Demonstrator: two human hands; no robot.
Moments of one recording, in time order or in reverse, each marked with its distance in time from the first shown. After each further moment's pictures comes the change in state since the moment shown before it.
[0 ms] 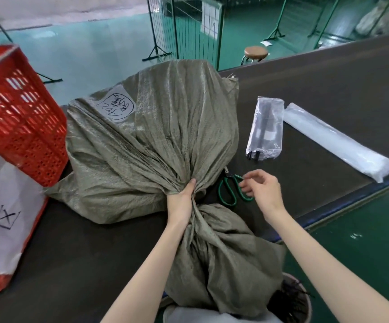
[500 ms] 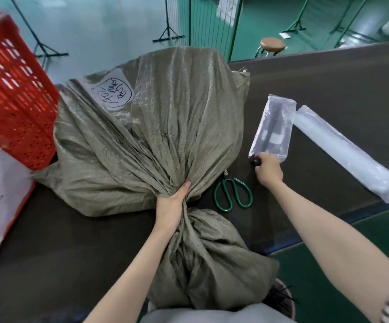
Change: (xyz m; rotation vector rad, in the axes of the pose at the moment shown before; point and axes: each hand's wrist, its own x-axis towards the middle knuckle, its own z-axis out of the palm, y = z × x) left_hand -0.027 0.037 0.007 0.053 0.085 0.110; right_hand 0.143 0.035 -0.011 -0.864 -0.061 -0.075
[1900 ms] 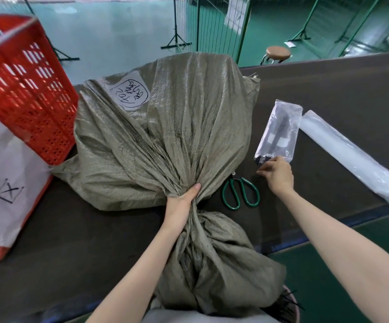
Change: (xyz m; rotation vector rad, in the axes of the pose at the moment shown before) left_hand -0.015 0.006 -0.012 -0.088 -0.039 -0.115; right_hand -0.030 0.002 -0.008 0.141 0.073 -0.112
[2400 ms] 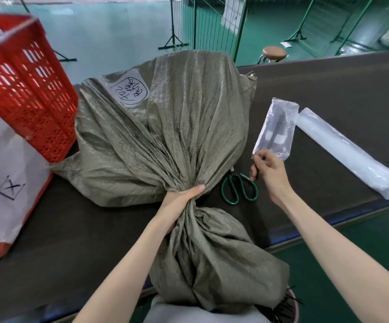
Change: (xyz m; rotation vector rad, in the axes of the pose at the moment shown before) left_hand -0.011 0.018 -0.012 0.102 -0.211 -0.162; right_hand -0.053 -0.045 -0.014 0.858 -0.110 -0.048
